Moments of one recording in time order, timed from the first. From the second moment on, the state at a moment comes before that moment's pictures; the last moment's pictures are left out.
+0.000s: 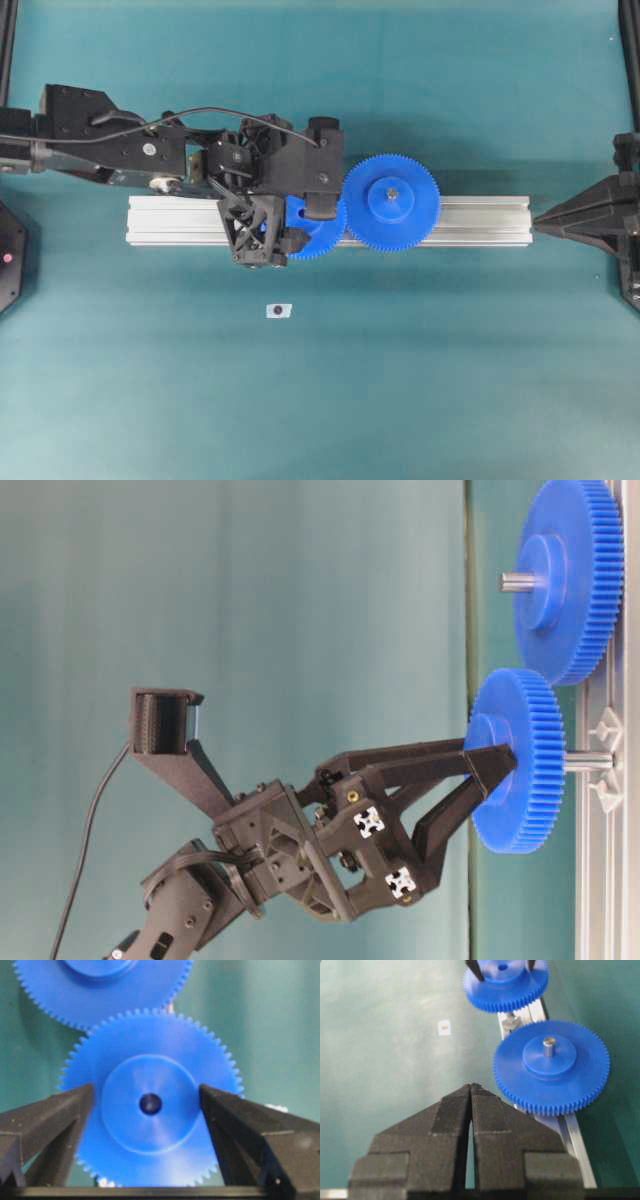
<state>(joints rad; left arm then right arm) 0.10 0.04 0.43 0.02 0.29 0.15 -0.01 -1.12 1.28 0.03 0.18 0.18</state>
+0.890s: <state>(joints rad) 0.08 -0.05 0.47 0.02 0.27 0.15 -0.01 -1.12 1.28 0.03 0.18 0.18</state>
